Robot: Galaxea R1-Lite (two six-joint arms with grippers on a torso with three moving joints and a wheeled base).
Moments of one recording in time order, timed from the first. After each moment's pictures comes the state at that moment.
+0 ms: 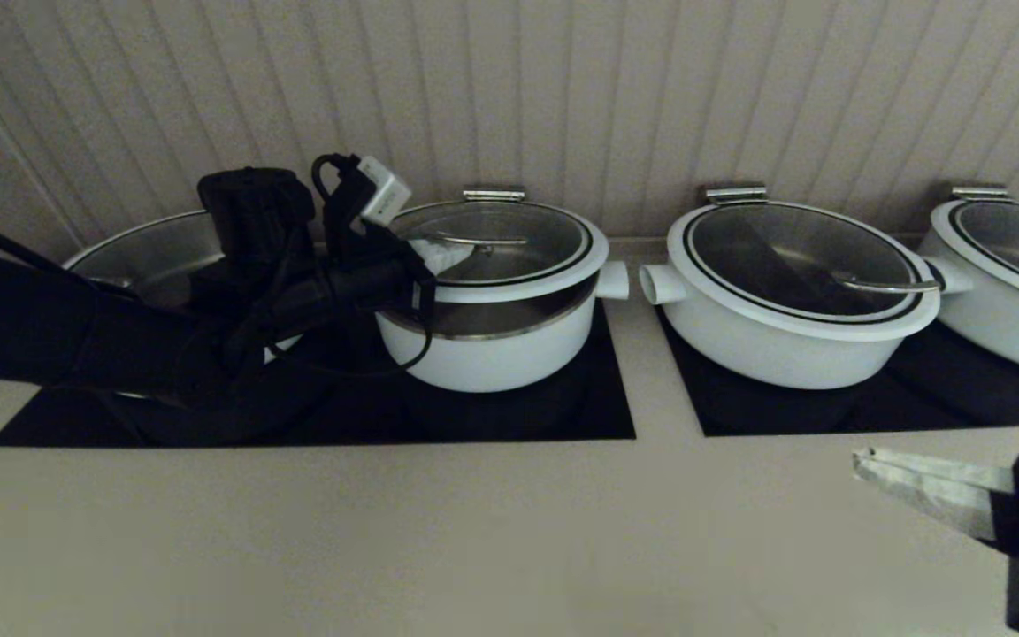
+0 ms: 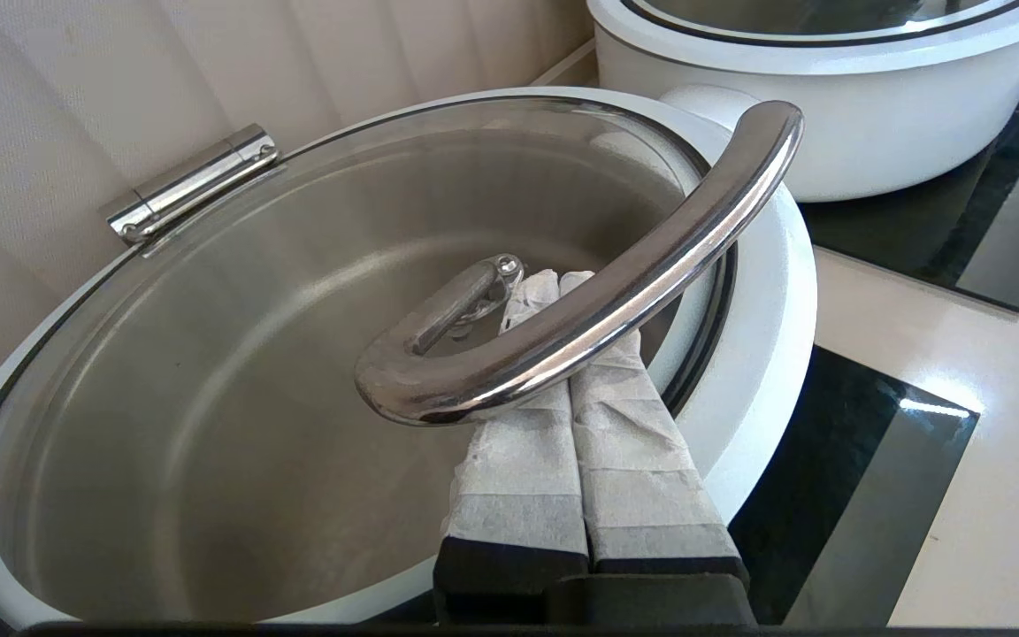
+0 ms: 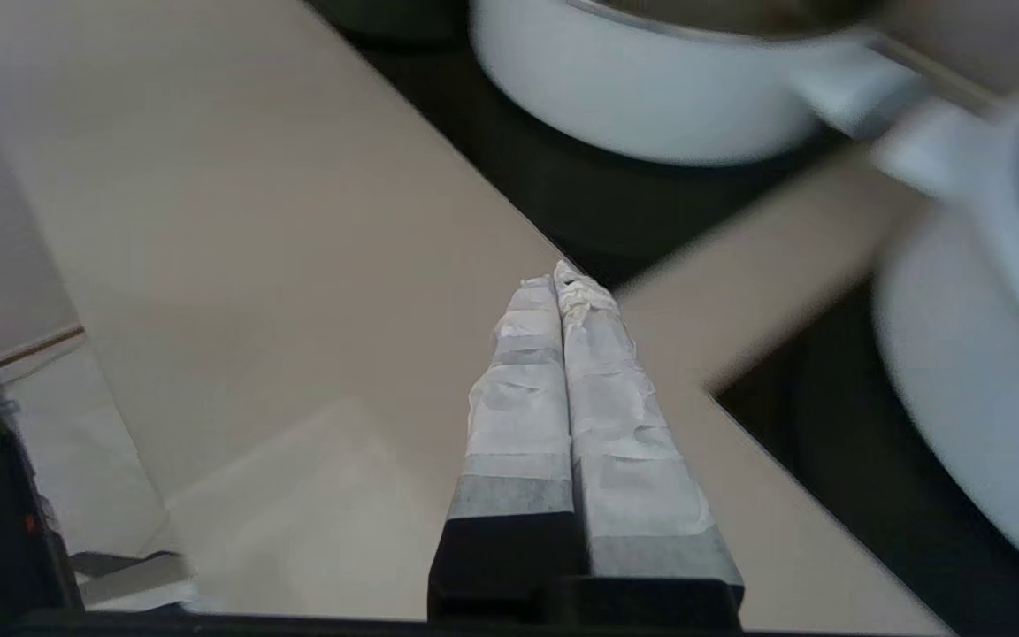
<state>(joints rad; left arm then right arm) -0.33 1.92 -1.14 -0.81 -0.49 0.26 0.20 1.11 -0.32 -0.63 0.65 -0.33</state>
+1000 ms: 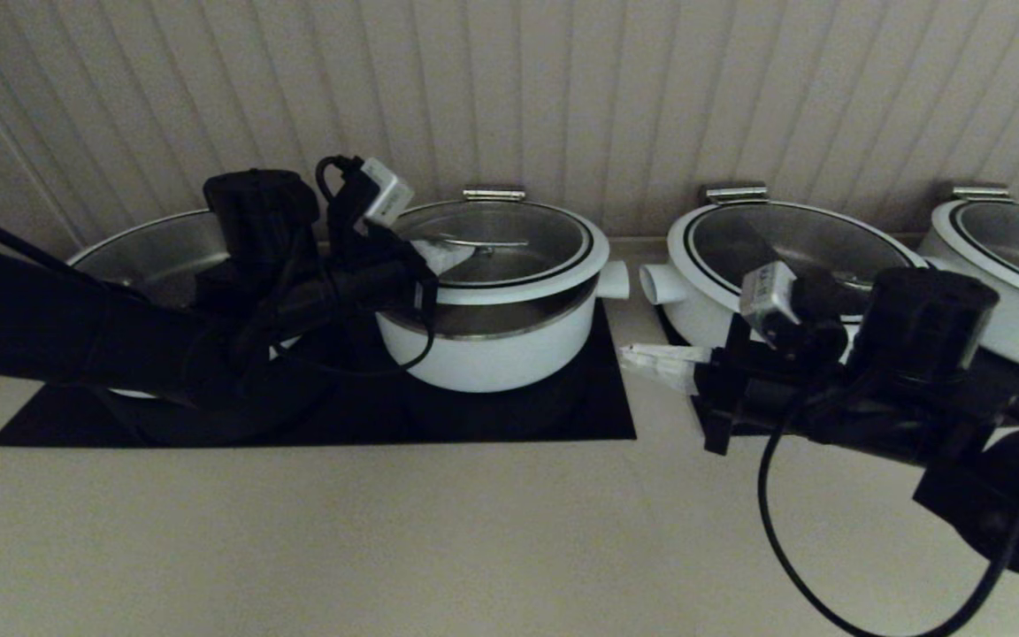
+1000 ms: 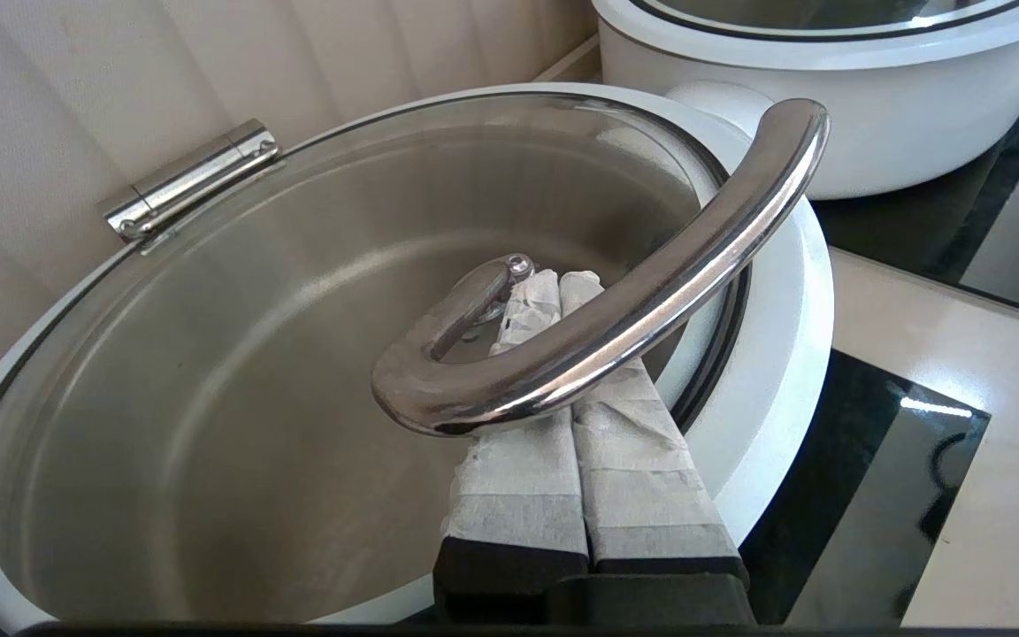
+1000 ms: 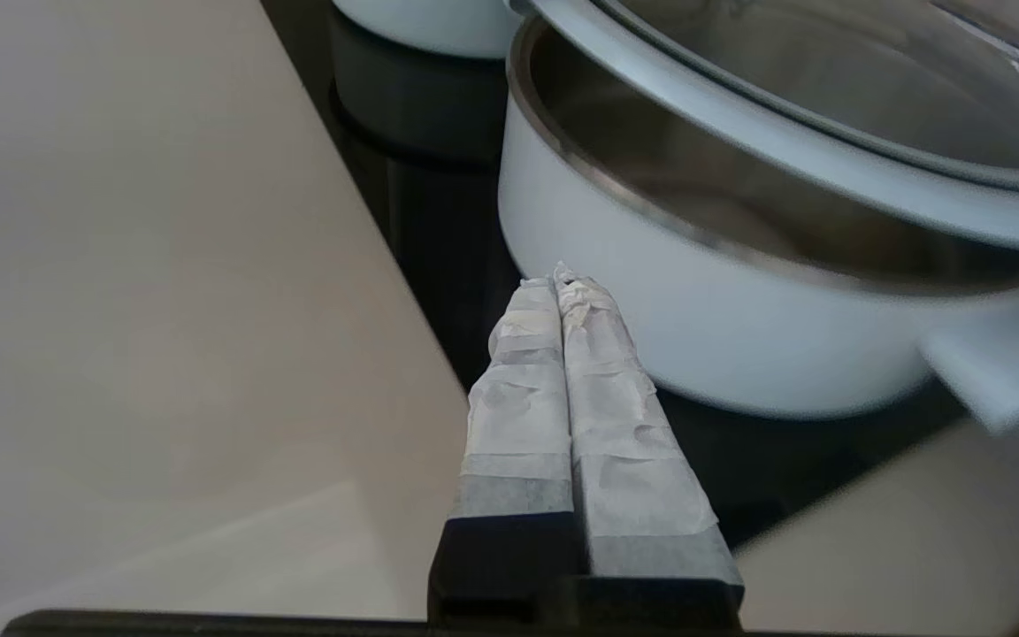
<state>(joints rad) -0.33 1.94 -1.15 -0.81 -0.49 0.26 0.43 1.78 -0.69 -1.05 0.62 -0.30</state>
